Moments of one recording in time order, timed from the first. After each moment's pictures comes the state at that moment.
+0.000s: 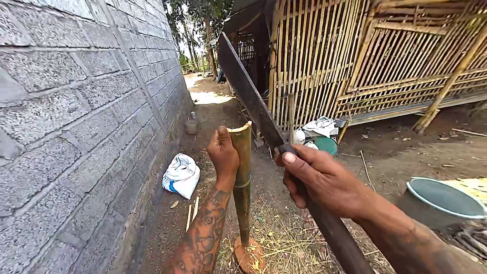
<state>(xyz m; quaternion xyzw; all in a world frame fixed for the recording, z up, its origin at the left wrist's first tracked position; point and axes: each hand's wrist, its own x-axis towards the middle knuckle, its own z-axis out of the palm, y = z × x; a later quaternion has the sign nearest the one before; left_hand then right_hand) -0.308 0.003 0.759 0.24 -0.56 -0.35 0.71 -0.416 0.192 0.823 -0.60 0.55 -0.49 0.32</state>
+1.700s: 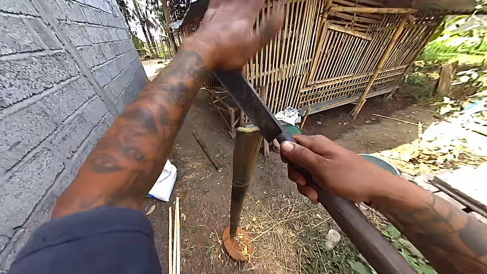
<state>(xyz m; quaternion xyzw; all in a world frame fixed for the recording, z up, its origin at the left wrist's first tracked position) -0.315 -0.126 0.977 0.11 -0.94 0.09 0.30 -0.384 0.121 0.854 -0.46 0.70 -0.39 0.39</state>
